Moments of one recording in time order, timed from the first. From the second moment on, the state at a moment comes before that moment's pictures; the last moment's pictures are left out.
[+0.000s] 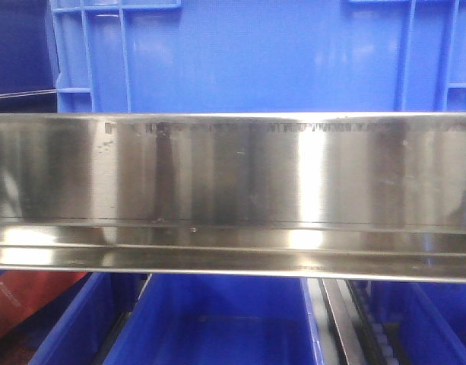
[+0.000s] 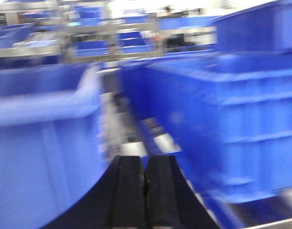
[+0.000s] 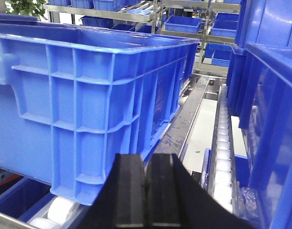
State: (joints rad) left arm -0.13 0.09 -0.37 0.01 0.35 0.07; right arm 0.28 0.19 -0.38 0.12 0.35 -0.13
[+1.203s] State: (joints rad) left arm 0.00 0.00 0.00 -0.01 0.02 0.07; right arm 0.28 0.19 -0.38 0.12 0.35 -0.12
